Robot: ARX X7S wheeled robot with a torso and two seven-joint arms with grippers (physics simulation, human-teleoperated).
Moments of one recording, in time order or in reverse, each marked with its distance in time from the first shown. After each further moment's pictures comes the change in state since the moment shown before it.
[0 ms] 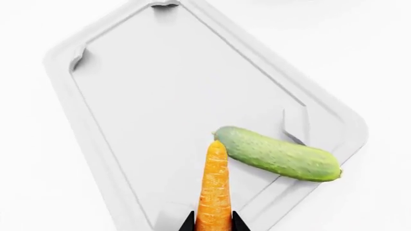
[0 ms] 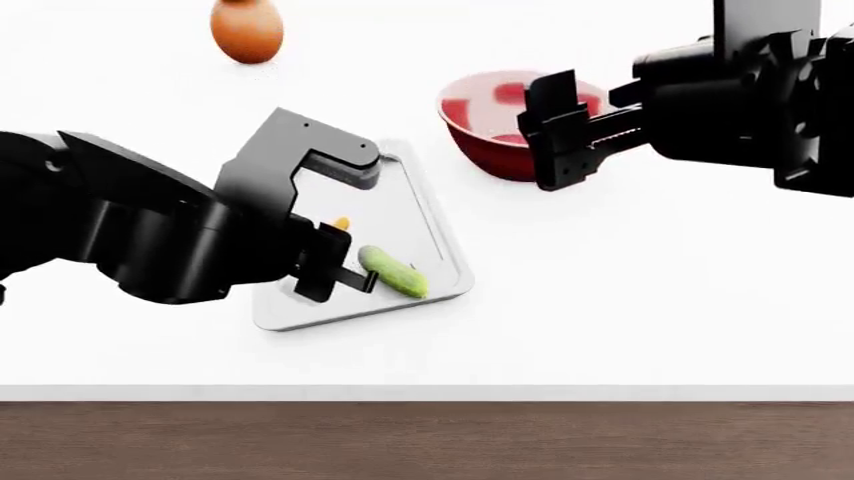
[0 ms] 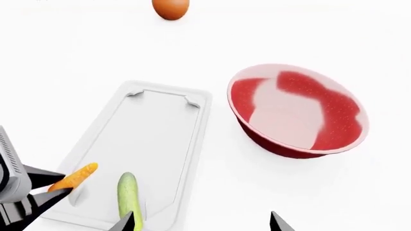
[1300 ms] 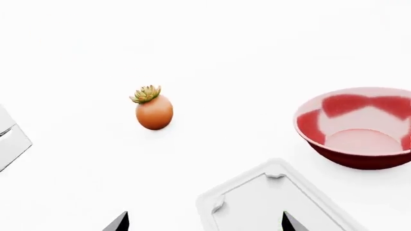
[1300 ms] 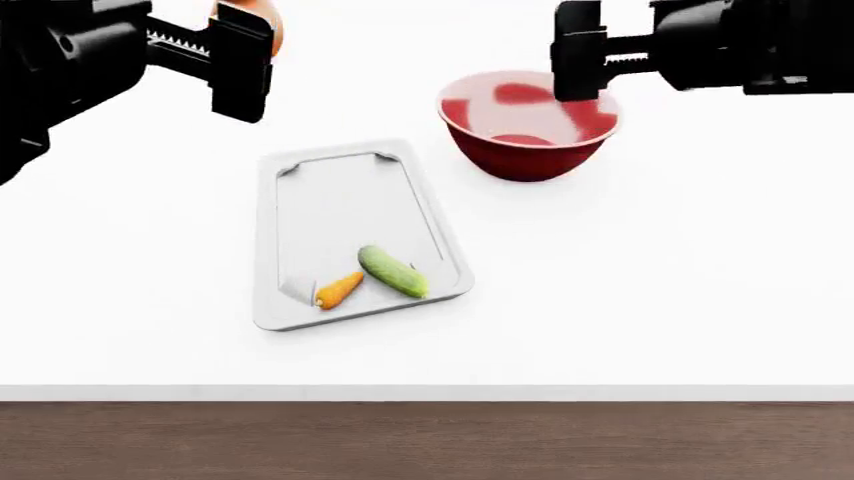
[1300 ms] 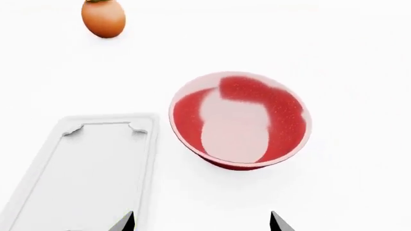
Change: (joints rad) left arm -0.294 -0.167 -0.170 0.202 0.143 0.048 -0.101; right arm 0.035 -0.139 -0.055 0.369 -0.175 -0.007 -0.062
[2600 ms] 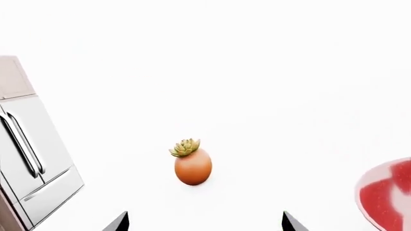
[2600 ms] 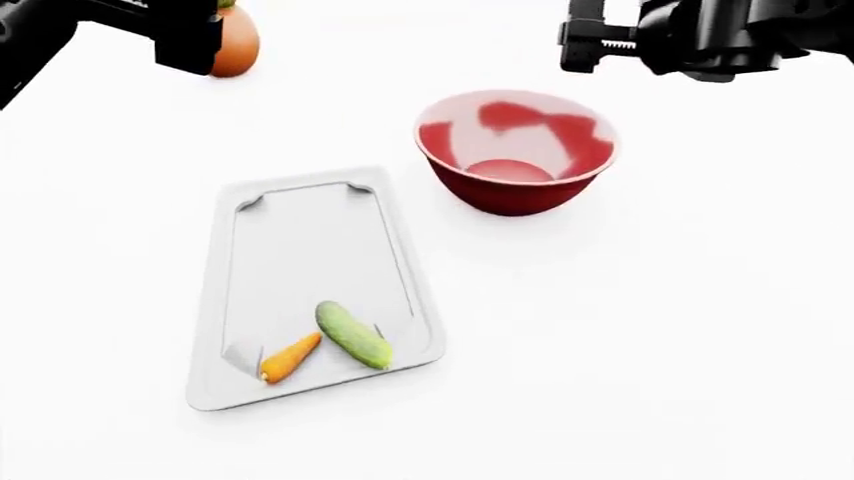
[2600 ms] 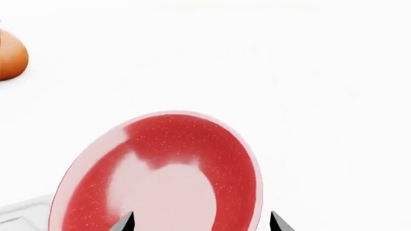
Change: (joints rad) left arm 0.000 -0.066 -0.036 0.156 0.159 0.055 -0.073; right arm 0.033 -0.357 -0.583 0.769 -0.023 -0.279 -0.476
